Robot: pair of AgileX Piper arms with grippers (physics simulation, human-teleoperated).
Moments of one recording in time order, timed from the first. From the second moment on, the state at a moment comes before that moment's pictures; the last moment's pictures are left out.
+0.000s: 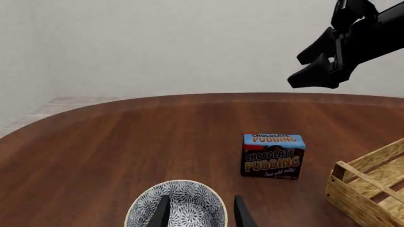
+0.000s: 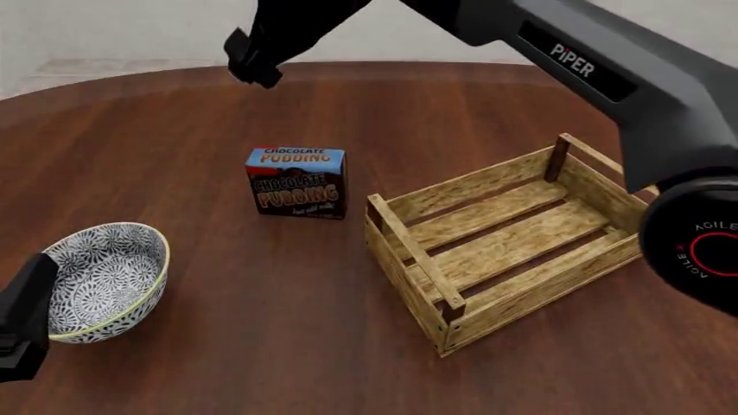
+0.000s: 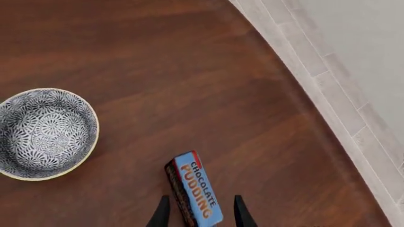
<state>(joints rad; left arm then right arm) 0.00 0.00 0.00 0.00 0.00 0.79 2.08 -2.24 0.83 -0.46</state>
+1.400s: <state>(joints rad) 0.00 0.00 0.00 0.00 0.00 0.75 2.15 -2.38 1.01 -0.78</state>
